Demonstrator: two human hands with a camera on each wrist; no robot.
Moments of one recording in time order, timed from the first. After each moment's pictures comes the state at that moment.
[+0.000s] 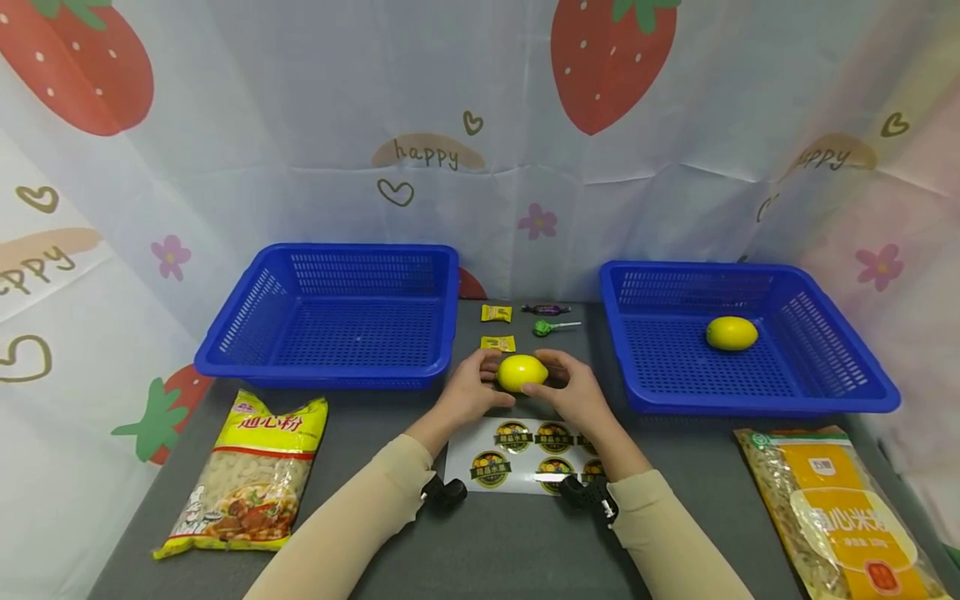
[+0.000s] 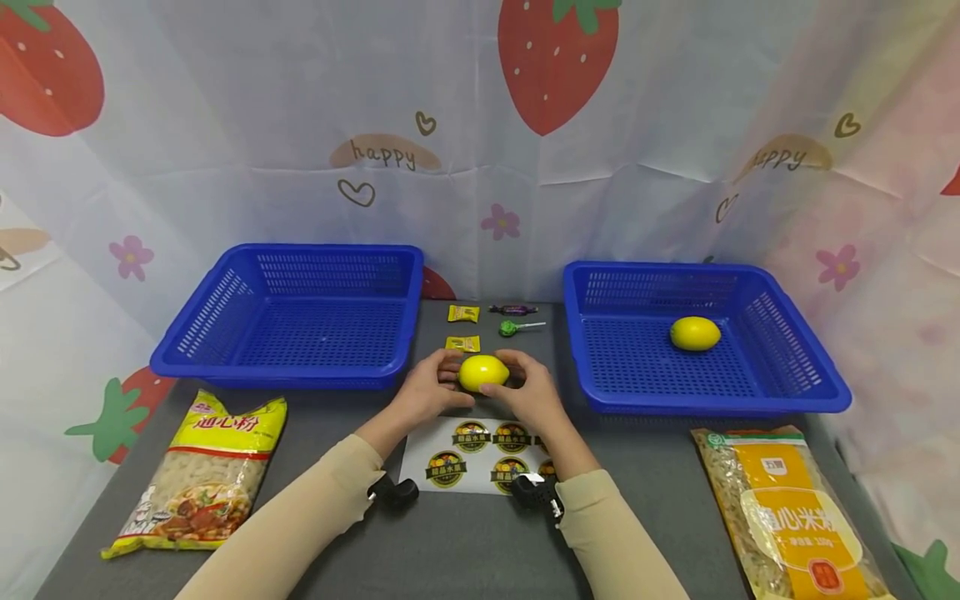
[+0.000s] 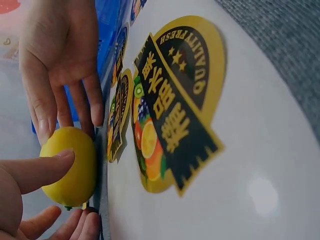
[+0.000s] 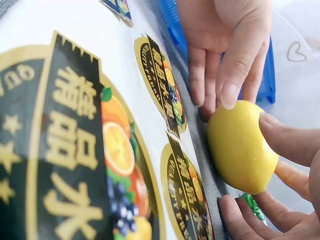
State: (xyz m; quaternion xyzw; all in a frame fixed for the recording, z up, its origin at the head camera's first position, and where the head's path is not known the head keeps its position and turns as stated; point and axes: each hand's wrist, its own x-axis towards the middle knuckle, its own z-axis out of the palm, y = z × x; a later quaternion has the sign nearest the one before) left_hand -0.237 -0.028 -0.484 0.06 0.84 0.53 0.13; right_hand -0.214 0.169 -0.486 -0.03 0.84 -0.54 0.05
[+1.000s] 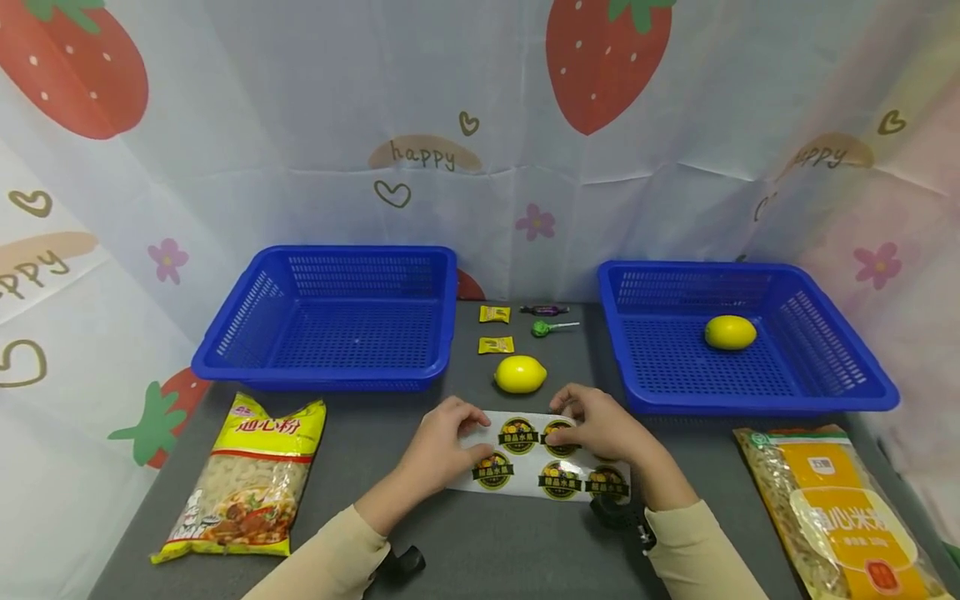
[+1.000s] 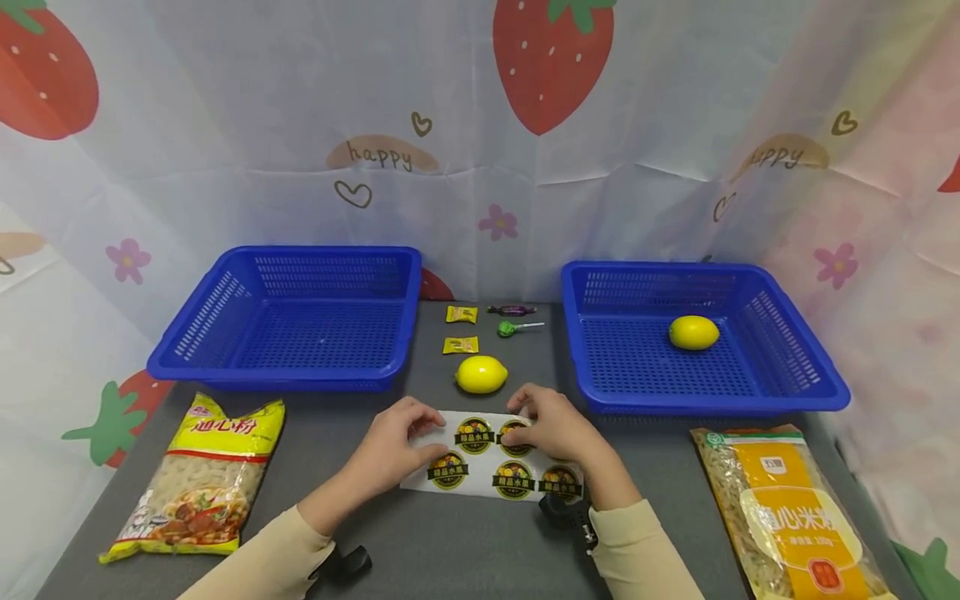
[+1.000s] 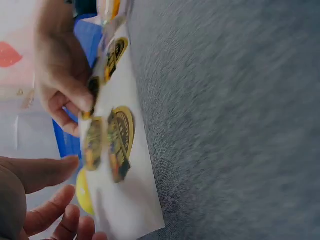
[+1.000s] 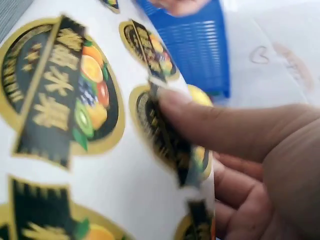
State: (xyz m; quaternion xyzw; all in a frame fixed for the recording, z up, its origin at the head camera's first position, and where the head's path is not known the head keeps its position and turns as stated) left_hand -0.155 -0.066 -0.470 0.19 0.90 0.40 0.02; right_hand -0.180 0.206 -0.462 -0.11 0.89 -0.40 0.19
